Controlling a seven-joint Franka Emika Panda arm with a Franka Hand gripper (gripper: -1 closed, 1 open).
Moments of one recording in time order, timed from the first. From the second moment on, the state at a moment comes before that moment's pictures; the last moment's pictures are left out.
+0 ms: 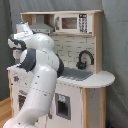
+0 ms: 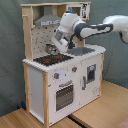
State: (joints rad) arm -0.08 0.52 1.13 -1.37 -0.66 1.92 0.59
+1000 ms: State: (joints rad) arm 0.15 0.66 1.01 -1.11 -0.73 1.81 0.59
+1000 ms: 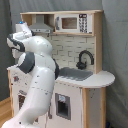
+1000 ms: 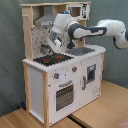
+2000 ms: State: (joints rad) arm 0.32 0.73 0.94 -0.86 -0.78 1.65 0.59
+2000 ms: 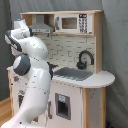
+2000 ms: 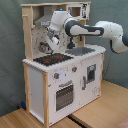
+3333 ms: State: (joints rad) arm 0.38 0.69 0.95 -0.75 -0.78 1.30 0.71
